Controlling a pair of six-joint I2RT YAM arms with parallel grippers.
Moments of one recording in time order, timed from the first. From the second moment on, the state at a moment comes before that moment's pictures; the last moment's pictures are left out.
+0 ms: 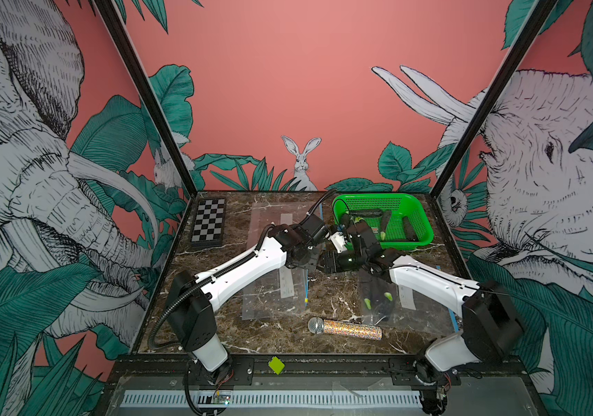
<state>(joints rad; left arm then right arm) -0.87 1.63 1.47 -1.00 -0.20 -0.47 0.66 1.51 0.99 -0.16 -0.56 0.50</state>
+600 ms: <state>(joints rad) -0.87 1.61 1.47 -1.00 -0.19 -0.47 0.67 1.59 1.03 -0.14 -0.55 0.52</state>
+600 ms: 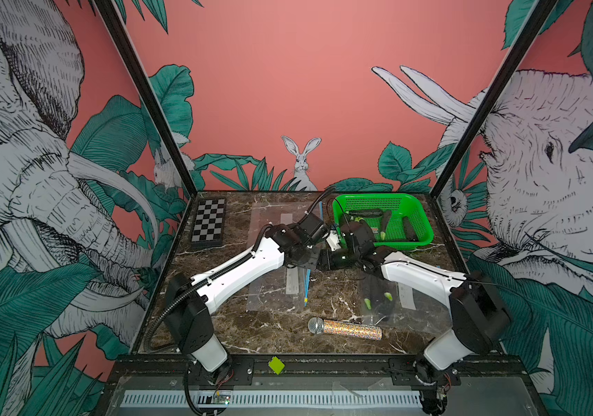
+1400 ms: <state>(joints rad) -0.87 1.58 1.54 -1.06 -0.23 -0.45 0.66 1.57 1.06 -0.21 -0.47 0.48</state>
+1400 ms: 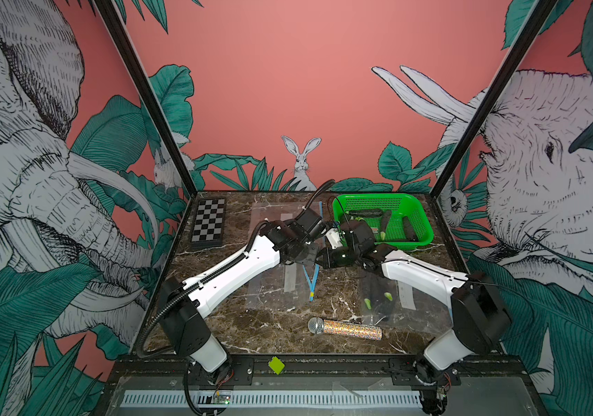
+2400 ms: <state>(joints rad) -0.84 1.59 1.65 -1.12 -0.28 -0.43 0.18 1.35 1.34 -0.63 -0.51 0.34</state>
